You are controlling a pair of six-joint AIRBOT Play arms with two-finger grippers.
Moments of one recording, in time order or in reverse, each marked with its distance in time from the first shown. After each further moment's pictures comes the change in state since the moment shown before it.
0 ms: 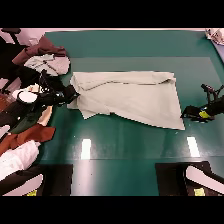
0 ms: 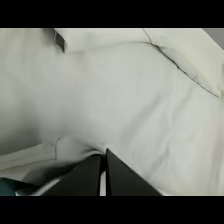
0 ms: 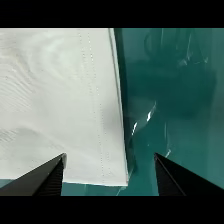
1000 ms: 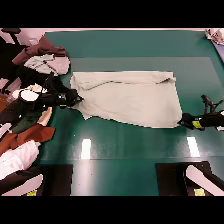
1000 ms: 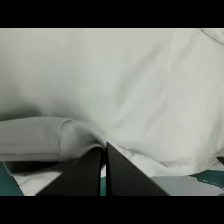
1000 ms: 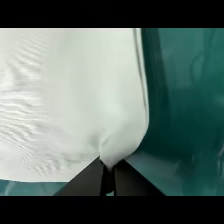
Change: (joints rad) left arm 0.000 -0.022 0.018 -0.001 -0.143 0.033; right arm -0.086 0.129 -0.276 0.266 -0.178 -0.105
